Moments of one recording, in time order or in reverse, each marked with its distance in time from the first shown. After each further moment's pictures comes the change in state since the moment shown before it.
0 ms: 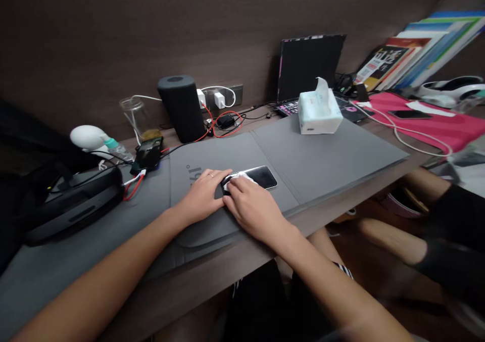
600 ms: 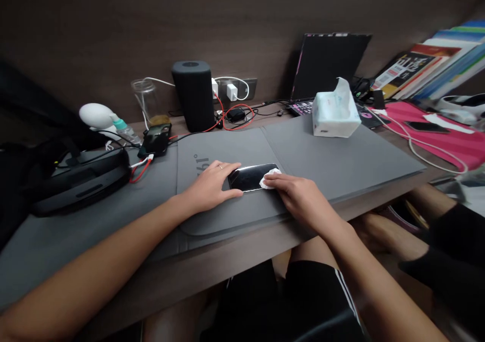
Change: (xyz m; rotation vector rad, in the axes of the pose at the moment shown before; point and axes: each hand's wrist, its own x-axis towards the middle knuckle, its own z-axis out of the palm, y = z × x) left_hand -0.001 0.002 -0.004 -0.042 -0.032 -0.072; right_hand -0.035 0.074 -0.025 0.106 -0.058 0.061
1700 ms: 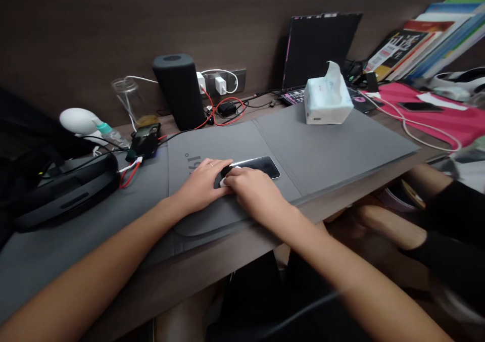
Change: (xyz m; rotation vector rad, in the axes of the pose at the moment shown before) left_hand 0.000 -0.003 0.002 0.041 0.014 0.030; right_hand 0.051 -0.077 0.014 -0.152 -0.183 -0.059
